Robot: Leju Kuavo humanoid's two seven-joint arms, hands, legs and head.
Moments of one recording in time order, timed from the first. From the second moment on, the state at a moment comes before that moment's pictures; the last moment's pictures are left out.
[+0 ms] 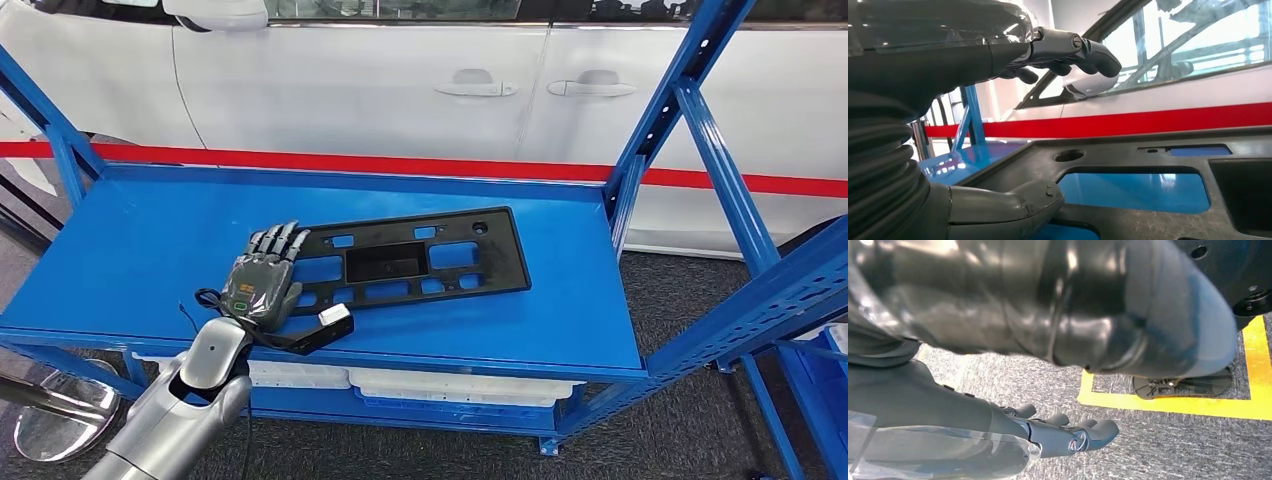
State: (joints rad) left arm -0.42 0.12 -0.56 -1.21 -1.29 0.18 -0.07; right arm 0.03 0.32 -1.57 -0.86 1.37 0.63 -0.34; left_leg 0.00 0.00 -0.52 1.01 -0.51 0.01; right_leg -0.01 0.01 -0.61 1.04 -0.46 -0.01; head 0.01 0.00
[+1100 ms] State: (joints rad) left arm -0.48 0.10 -0.57 -1.33 -1.47 0.18 0.04; right arm 0.03 0.32 -1.57 -0.85 1.41 0.61 -0.35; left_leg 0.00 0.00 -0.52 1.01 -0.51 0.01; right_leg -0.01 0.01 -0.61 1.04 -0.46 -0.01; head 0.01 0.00
